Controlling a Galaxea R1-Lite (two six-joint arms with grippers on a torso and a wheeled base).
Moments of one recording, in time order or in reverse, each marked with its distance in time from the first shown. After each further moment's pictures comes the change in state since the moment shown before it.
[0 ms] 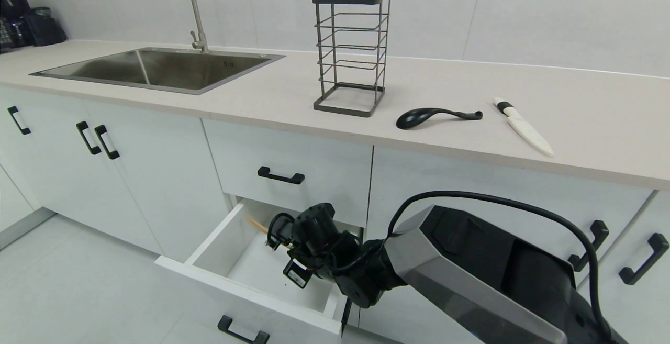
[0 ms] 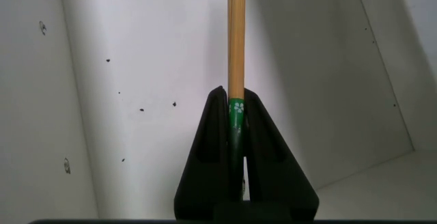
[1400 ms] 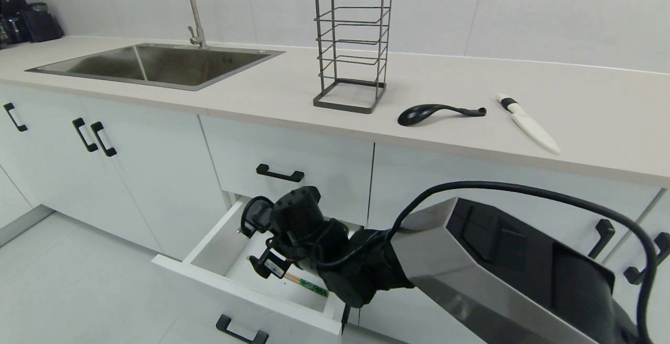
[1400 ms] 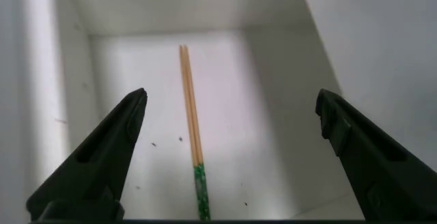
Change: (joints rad) left arm 0.000 0.000 0.000 0.000 0.000 0.000; right arm 0.071 -0.114 -0.036 0.029 -0.035 0.000
